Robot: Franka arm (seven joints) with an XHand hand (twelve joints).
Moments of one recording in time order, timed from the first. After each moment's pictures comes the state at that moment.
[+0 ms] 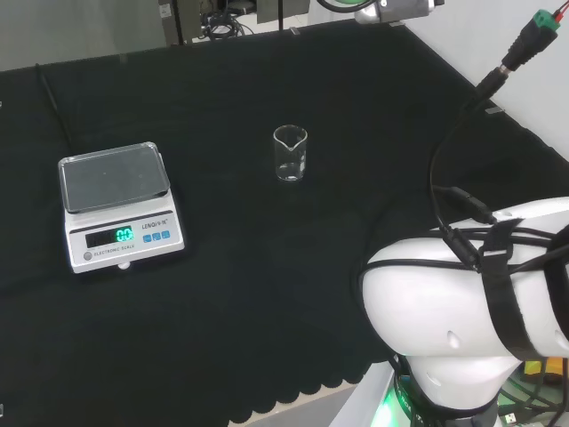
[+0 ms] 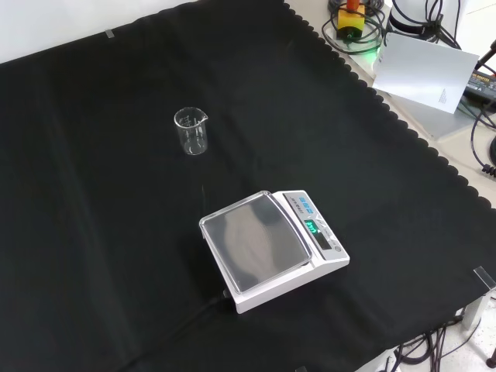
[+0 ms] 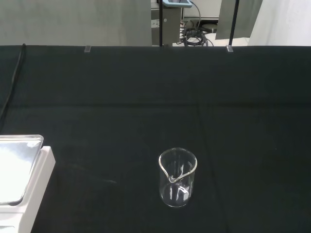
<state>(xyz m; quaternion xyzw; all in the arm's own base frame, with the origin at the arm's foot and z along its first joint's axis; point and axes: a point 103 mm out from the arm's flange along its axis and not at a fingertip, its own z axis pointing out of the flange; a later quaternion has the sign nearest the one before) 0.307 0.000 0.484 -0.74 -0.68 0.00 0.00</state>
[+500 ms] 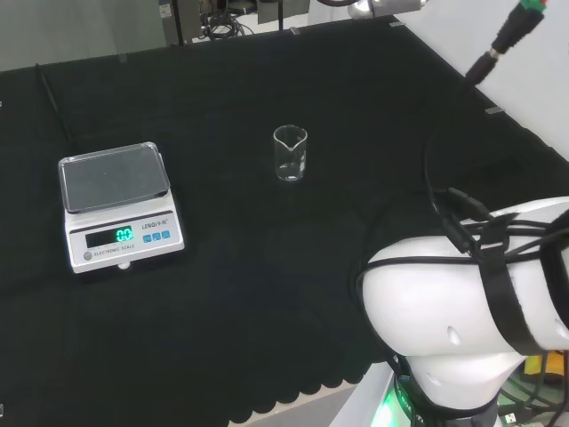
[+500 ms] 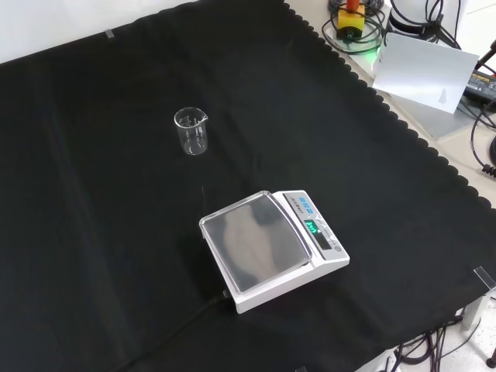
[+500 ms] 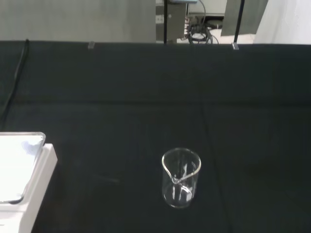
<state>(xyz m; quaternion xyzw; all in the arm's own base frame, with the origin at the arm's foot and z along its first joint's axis) 0.322 0.000 0.479 -0.73 -0.68 0.01 0.01</state>
